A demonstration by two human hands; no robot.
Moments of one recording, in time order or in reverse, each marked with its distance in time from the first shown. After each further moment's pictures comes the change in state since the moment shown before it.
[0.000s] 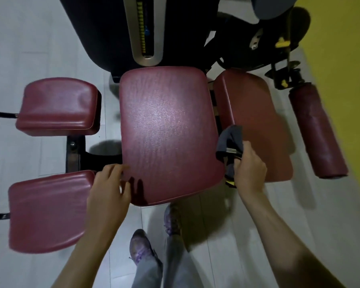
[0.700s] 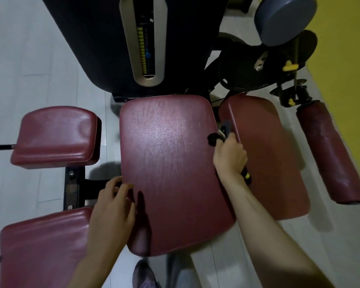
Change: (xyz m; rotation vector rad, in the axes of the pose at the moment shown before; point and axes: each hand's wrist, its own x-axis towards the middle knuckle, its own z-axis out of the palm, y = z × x) left_hand 0.075 0.001 0.006 0.059 -0.080 0.055; right_hand 0.125 -0.111 0.028 0.106 -0.099 0.284
